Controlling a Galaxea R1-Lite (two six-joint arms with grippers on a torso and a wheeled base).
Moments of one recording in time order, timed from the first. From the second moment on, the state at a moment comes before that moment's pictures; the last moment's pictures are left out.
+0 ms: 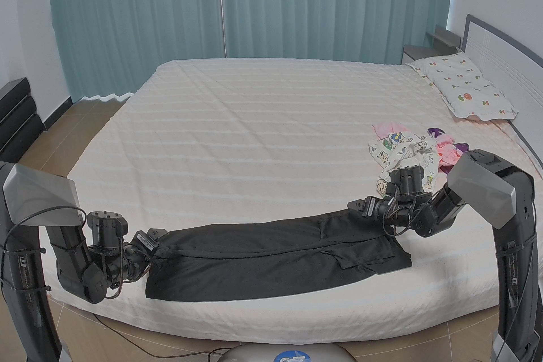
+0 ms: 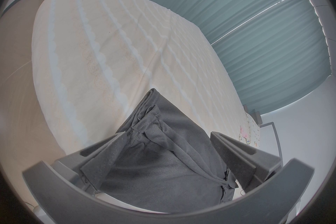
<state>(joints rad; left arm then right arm) -0.08 2.26 -0.40 -1.24 -0.05 -1.00 0.20 2.53 -1.26 -0.66 0.12 0.44</state>
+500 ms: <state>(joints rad) -0.08 2.26 -0.40 -1.24 -0.05 -1.00 0.18 2.55 -1.23 -0.65 0.12 0.44</state>
